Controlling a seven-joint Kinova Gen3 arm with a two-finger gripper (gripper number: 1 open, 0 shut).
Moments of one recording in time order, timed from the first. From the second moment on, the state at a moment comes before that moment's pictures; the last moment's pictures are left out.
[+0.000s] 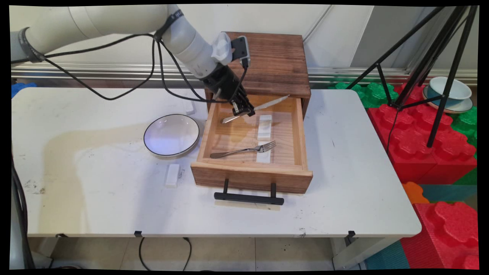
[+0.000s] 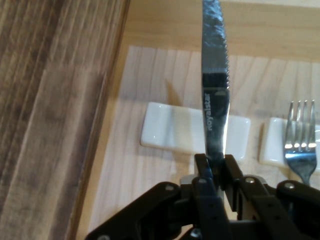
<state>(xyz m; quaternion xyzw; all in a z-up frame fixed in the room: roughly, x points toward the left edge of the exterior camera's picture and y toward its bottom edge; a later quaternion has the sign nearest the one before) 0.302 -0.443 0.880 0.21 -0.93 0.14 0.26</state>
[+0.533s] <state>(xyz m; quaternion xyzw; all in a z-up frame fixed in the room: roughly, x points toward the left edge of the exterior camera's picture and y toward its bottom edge) 0.303 -0.450 0.845 0.22 -0.93 0.14 0.25</state>
